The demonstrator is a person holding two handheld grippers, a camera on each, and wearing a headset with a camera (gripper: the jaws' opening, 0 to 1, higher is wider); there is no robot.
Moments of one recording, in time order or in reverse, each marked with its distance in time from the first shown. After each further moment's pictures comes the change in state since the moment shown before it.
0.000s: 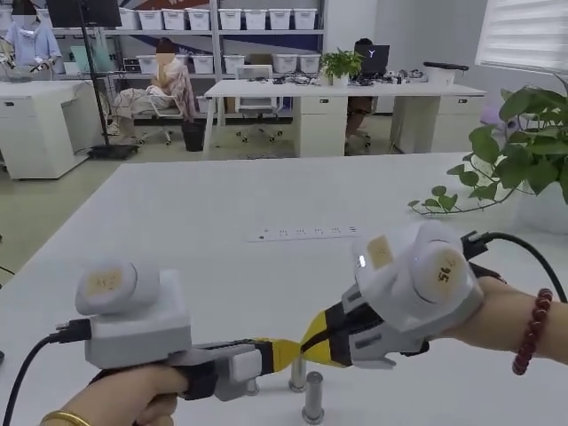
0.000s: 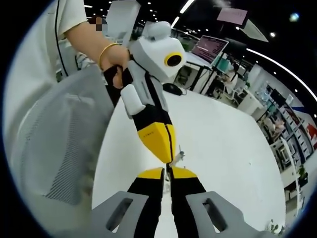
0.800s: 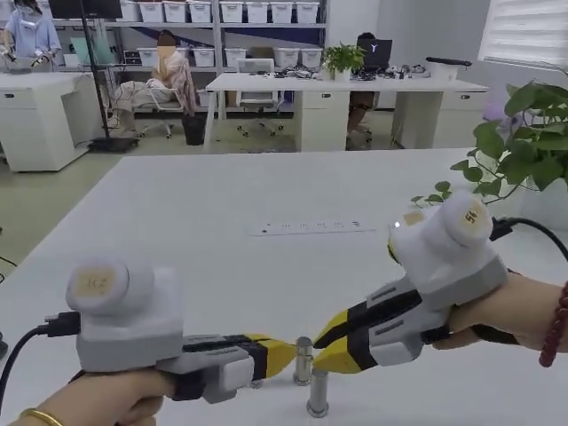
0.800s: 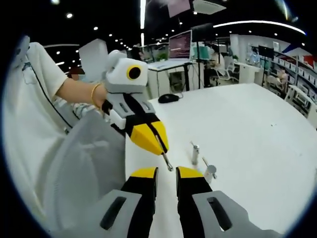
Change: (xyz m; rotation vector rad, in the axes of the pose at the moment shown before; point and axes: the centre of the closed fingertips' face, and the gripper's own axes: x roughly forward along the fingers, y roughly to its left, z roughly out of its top) left arm -0.013 -0.005 -0.008 0.191 0.042 -0.062; right arm -0.009 0.011 -0.001 0.474 -0.142 0.155
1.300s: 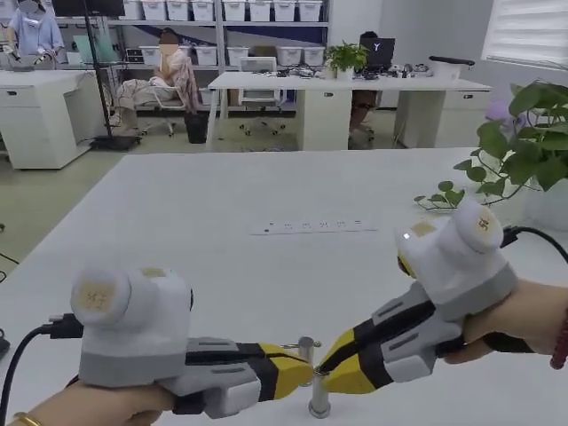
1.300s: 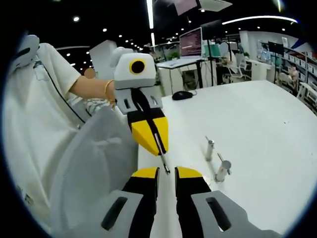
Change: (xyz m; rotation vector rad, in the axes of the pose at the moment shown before) left arm 0.001 -0.026 -0.006 0.154 0.035 -0.122; right arm 0.003 0.020 -0.012 -0.015 0.013 0.128
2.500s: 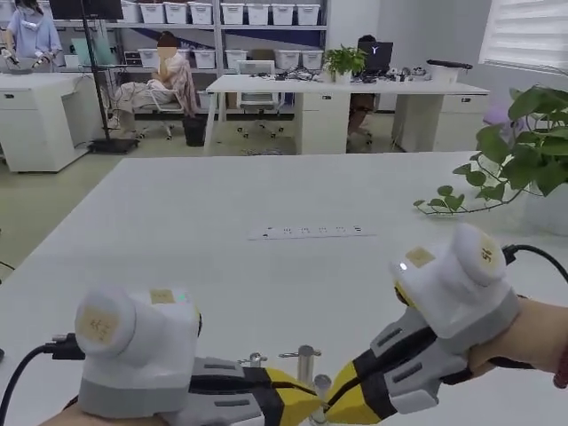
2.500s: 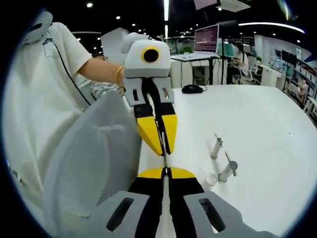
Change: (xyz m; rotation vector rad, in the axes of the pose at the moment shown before) left arm 0.004 -0.006 -0.012 0.069 0.041 -0.028; right arm 0.007 0.009 -0.012 -0.123 0.076 0.020
